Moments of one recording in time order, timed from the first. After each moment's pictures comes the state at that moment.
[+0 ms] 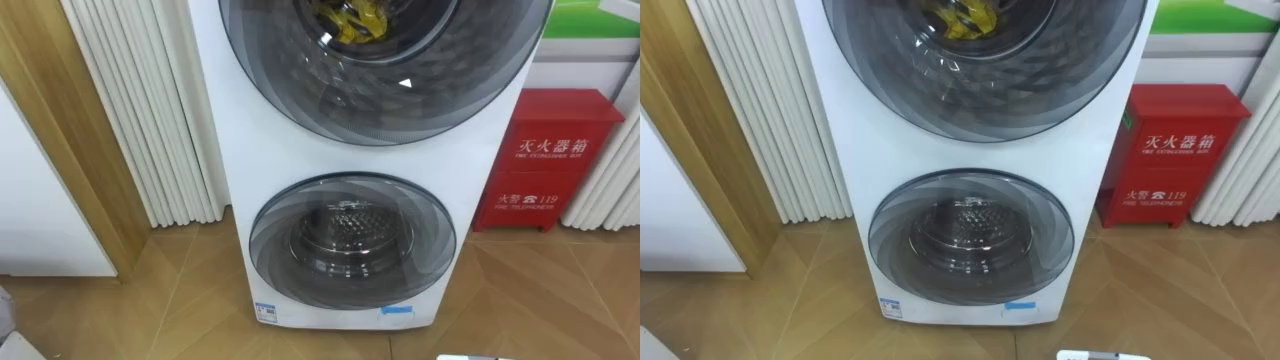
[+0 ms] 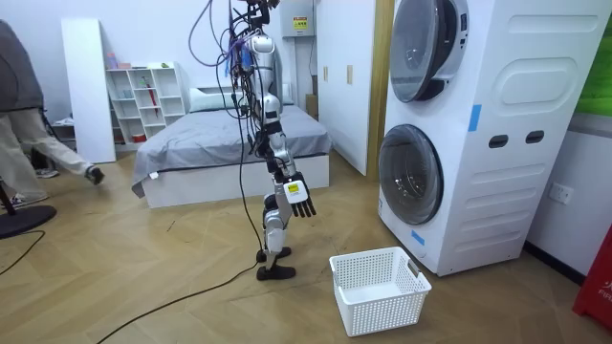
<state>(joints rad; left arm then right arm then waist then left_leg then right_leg) 0.20 0.13 0.11 1.16 -0.09 -0.09 0.13 0.12 -0.18 0.06 1.29 0.41 -0.07 0.04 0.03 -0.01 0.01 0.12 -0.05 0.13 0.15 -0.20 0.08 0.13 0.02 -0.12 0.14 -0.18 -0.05</state>
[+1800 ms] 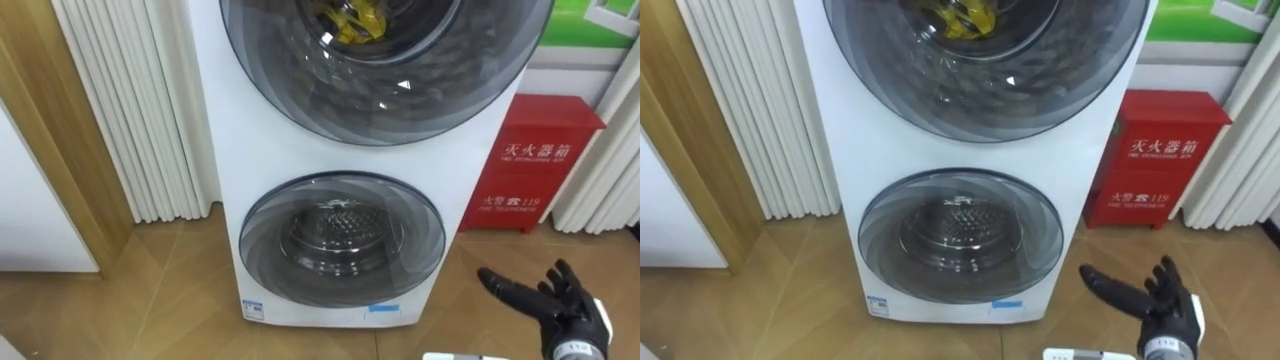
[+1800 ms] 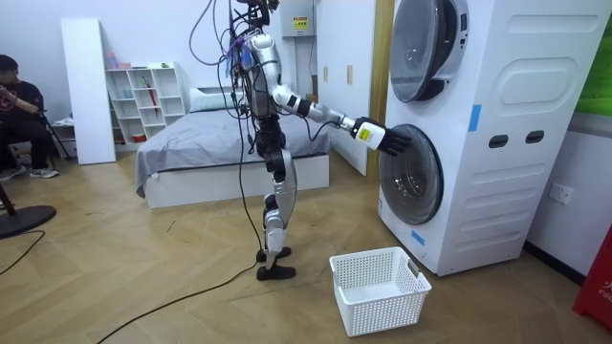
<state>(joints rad) 0.24 0.20 0.16 1.12 -0.03 0.01 0.07 -0.17 -0.32 -0.11 0.60 0.60 -0.05 -0.24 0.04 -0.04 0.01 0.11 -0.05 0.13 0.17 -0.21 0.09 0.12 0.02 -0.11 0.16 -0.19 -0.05</state>
